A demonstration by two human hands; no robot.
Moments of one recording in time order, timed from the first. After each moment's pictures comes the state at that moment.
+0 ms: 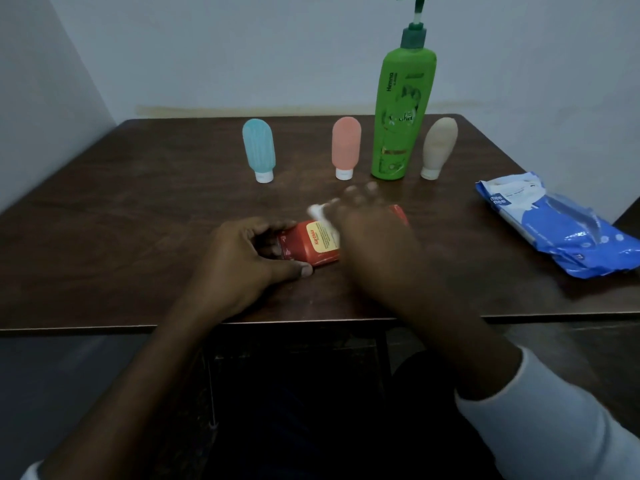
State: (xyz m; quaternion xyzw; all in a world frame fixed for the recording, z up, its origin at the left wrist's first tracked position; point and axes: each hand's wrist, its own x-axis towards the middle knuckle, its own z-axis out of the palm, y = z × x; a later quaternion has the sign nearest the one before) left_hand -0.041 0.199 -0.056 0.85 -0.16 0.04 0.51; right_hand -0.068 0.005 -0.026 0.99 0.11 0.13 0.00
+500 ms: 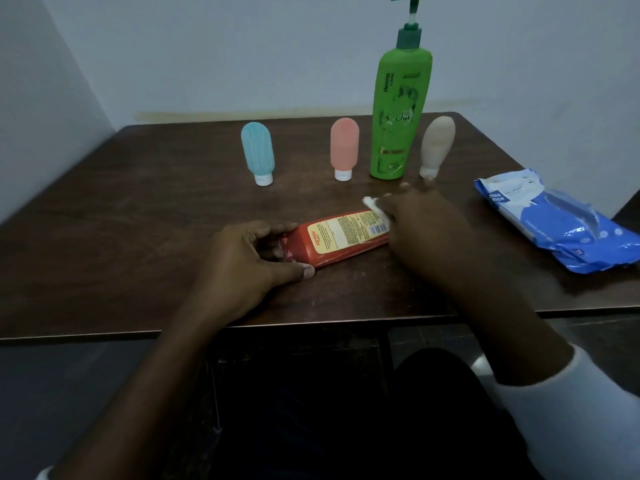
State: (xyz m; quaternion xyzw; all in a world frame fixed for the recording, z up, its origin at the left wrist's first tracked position) left_hand -0.039 0.200 -0.058 0.85 -0.16 0.02 0.50; right_hand -0.063 -0.049 -0.023 0.99 -0.01 0.11 -0.01
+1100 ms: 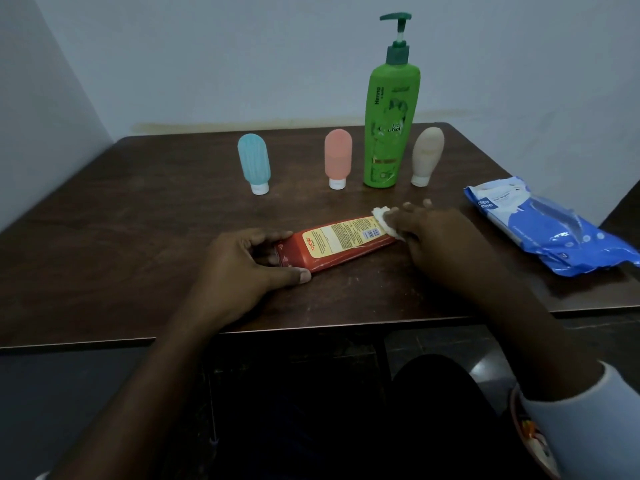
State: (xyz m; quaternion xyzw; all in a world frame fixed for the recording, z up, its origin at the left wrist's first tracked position) left_hand -0.039 0.202 -0.056 0.86 -0.14 0.01 0.49; right_hand -0.070 -0.087 -0.036 0.99 0.04 0.13 -0.07
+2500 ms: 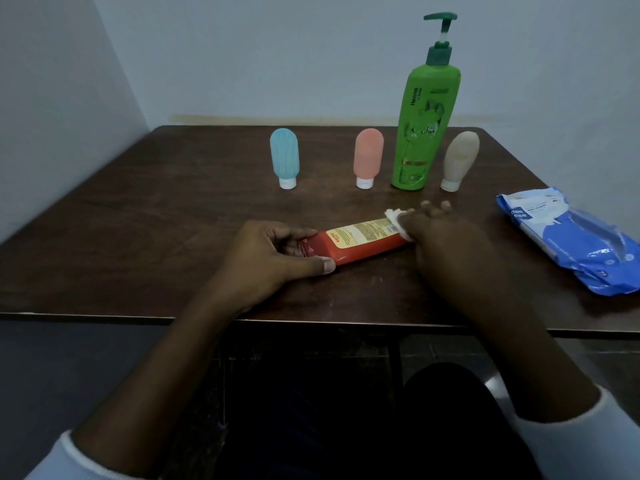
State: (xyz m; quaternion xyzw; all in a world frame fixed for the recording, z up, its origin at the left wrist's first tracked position) left_hand -0.040 0.205 -0.048 0.83 -0.13 -0.03 0.54; right_hand -0.079 -0.047 -0.021 1.00 -0.01 0.05 -0.05
